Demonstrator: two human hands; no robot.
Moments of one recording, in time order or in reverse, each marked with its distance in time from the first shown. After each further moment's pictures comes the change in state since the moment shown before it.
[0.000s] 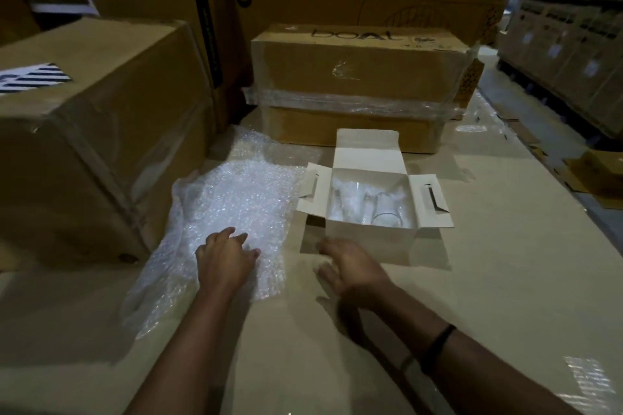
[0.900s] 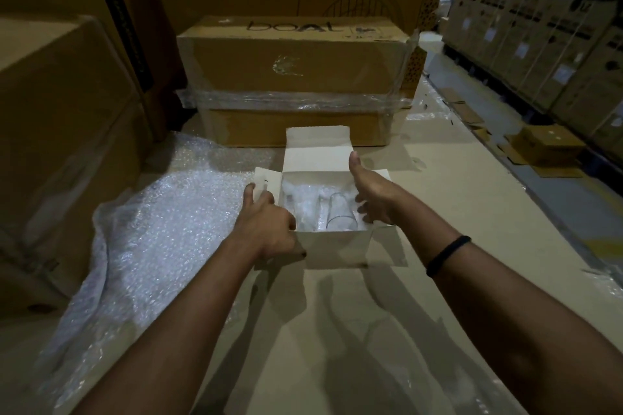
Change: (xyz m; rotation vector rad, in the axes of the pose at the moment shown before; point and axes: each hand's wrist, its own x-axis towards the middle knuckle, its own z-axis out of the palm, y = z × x) left_hand 0.040 0.163 -0.043 0.323 -0.286 0.660; right_hand 0.047 0.079 -0.133 0.844 0.051 0.768
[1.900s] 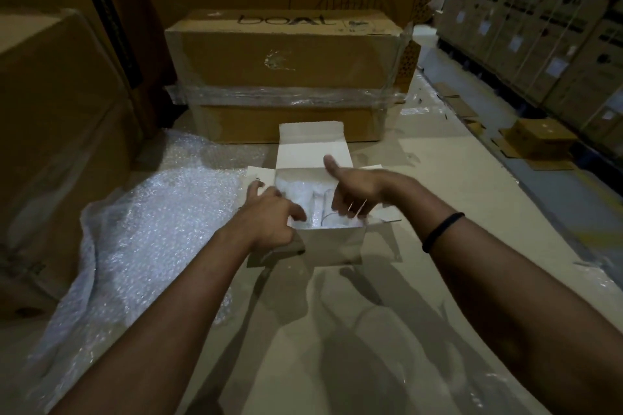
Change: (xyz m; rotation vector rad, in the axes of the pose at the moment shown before) left_hand 0.016 0.000 -0.002 -0.197 -0.021 0.124; right_hand 0.000 -0.017 -0.009 -0.600 -0.249 -0.031
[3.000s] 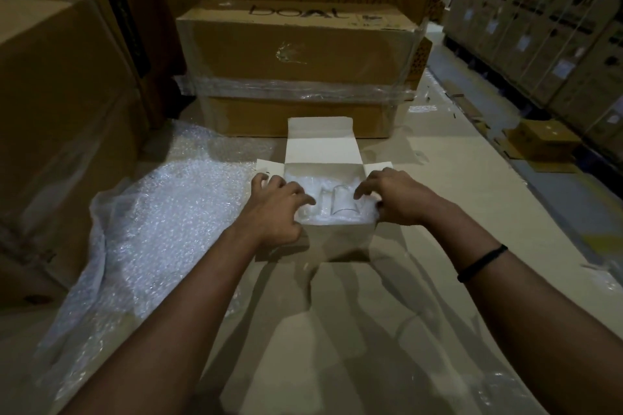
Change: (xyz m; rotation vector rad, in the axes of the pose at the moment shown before) left_hand -0.010 -0.006 0.005 0.085 0.161 0.070; right_hand -0.009 0.050 0.007 -0.687 0.445 -0.407
